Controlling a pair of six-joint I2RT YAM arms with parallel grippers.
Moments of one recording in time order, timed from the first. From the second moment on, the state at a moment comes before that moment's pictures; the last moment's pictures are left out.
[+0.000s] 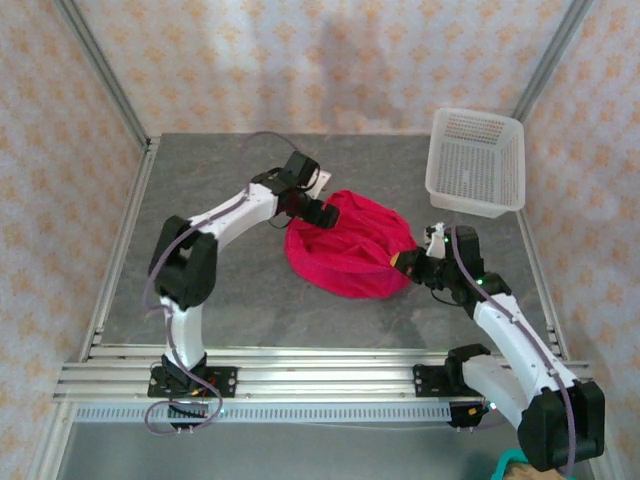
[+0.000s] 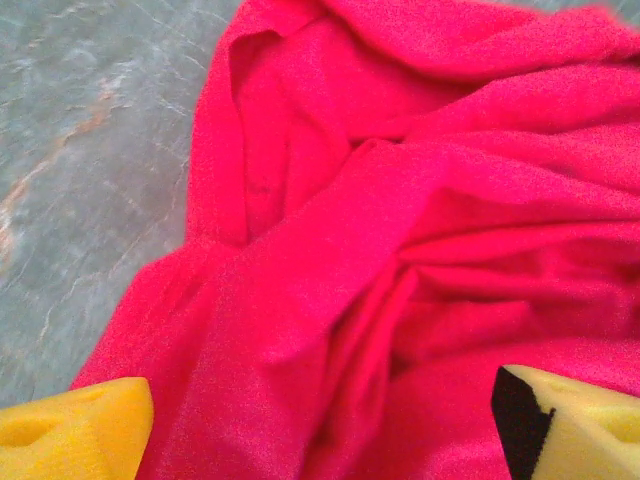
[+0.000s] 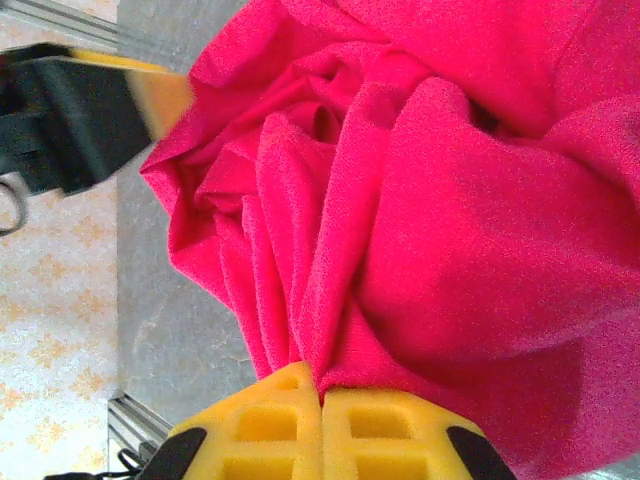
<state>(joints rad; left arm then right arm) -0.48 1.99 1.59 -0.65 0.15 -0.09 0.20 0.88 0.55 -0.40 -0.55 0.71</state>
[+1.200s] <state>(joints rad) -0.35 1.83 1.42 -0.60 0.25 -0.55 0.19 1.05 0.63 -0.40 -0.02 0.63</state>
